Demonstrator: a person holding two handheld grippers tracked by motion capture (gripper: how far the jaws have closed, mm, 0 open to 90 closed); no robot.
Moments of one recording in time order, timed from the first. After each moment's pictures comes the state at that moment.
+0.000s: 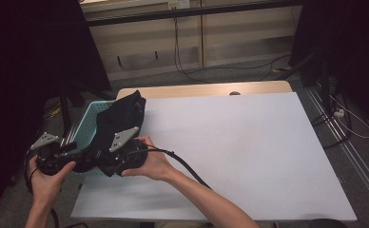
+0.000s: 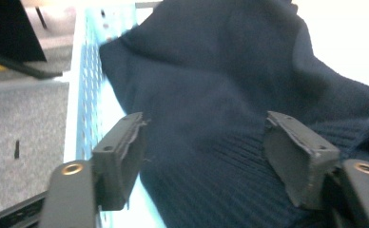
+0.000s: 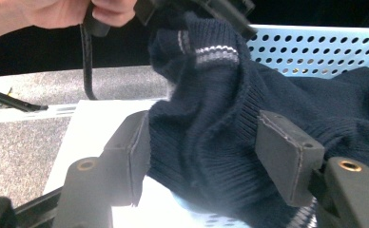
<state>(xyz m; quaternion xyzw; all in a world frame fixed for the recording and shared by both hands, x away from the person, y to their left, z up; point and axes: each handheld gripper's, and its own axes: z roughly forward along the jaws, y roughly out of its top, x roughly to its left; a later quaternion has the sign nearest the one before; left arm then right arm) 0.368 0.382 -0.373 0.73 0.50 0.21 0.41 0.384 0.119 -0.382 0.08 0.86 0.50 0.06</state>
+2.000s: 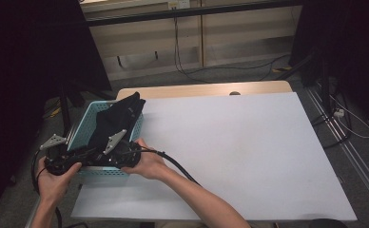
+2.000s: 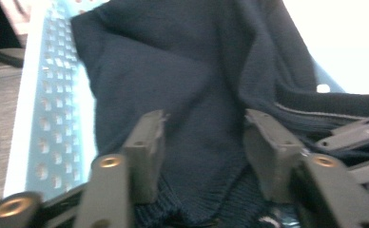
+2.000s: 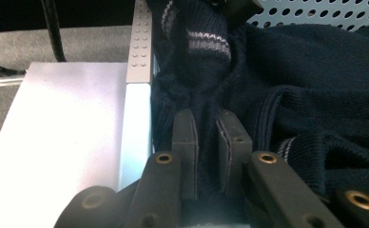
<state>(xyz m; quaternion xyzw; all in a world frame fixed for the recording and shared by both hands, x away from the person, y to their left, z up) 0.376 0.374 -0.387 0.75 0.49 0.17 0.40 0.401 0.146 -0.407 0.09 0.90 0.42 0.07</state>
